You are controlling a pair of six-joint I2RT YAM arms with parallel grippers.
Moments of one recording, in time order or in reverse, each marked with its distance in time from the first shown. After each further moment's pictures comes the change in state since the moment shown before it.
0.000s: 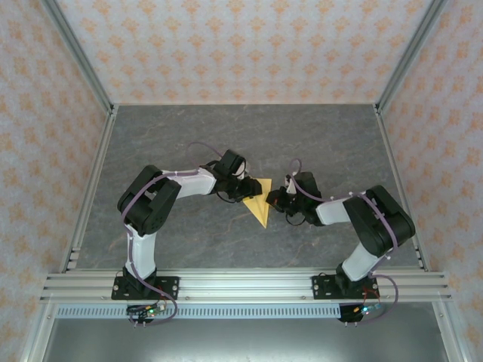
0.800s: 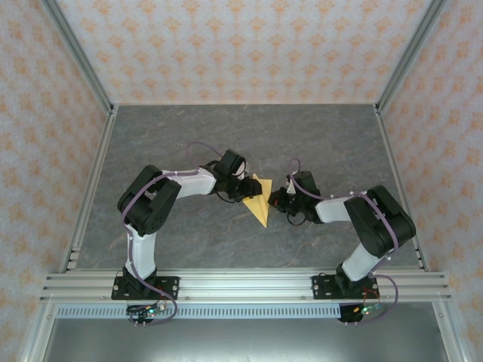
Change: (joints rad) left arm 0.000 0.000 0.000 0.000 0.000 0.000; right arm 0.000 -0.002 0.033 -0.115 0.065 -0.079
